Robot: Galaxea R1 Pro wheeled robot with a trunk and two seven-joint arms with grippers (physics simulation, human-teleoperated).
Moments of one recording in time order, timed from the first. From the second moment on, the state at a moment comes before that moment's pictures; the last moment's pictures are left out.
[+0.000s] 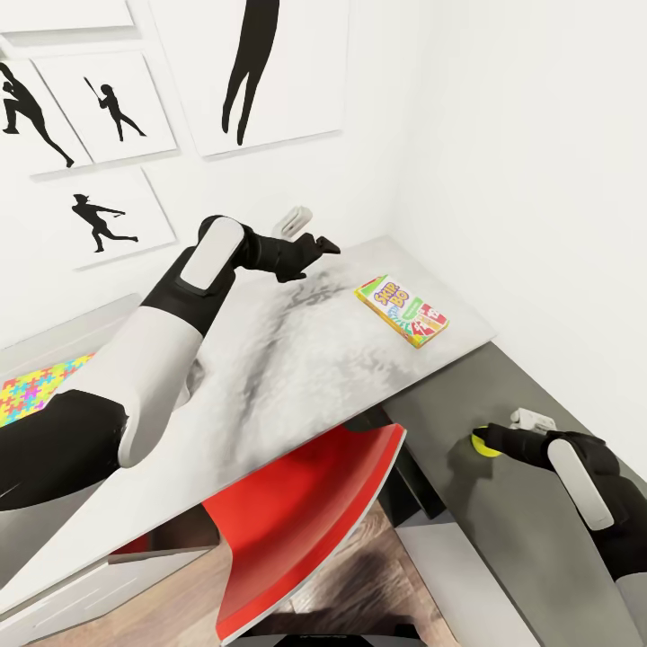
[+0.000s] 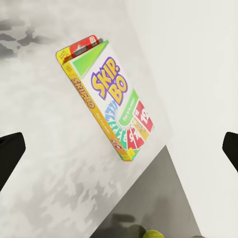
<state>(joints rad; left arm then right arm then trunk) -1.51 -0.11 -0.28 -0.74 1.19 0.88 0.33 -0.57 -0.37 -0.03 -1.22 -0.68 0.86 -0.12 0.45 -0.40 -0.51</state>
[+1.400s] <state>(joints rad) -1.46 -0.10 -0.28 -0.95 1.34 0.88 0.33 -0.57 -0.48 -0.18 -1.61 -0.72 1.04 0.15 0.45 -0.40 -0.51</state>
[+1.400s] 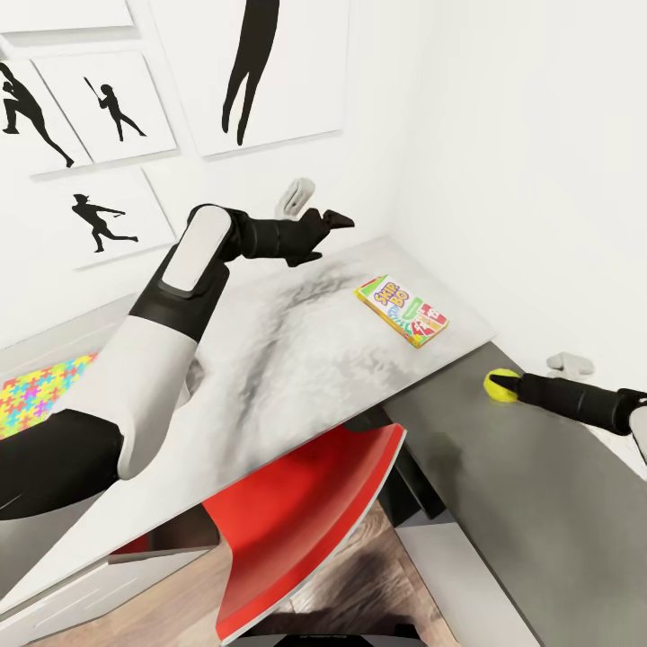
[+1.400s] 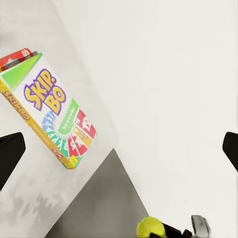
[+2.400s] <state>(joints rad) -1.44 -0.09 -0.28 -1.22 1.52 0.88 0.61 -0.95 -0.59 -0.15 -1.61 -0.88 1.04 0.32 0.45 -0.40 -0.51</state>
